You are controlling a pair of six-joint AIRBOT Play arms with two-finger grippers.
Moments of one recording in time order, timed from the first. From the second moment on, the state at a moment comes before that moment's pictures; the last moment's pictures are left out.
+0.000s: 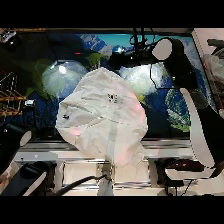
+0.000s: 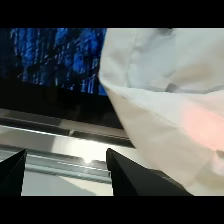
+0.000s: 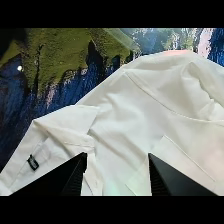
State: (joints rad) left arm -0.36 -0.60 0.56 1.80 -1.38 -2.09; right arm 0.39 -1.48 1.71 -1.10 1.08 1.50
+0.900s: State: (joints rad) left arm -0.29 -0.62 0.45 1.61 -1.18 -2.02; right arm 0.39 -1.48 1.71 -1.10 1.08 1.50
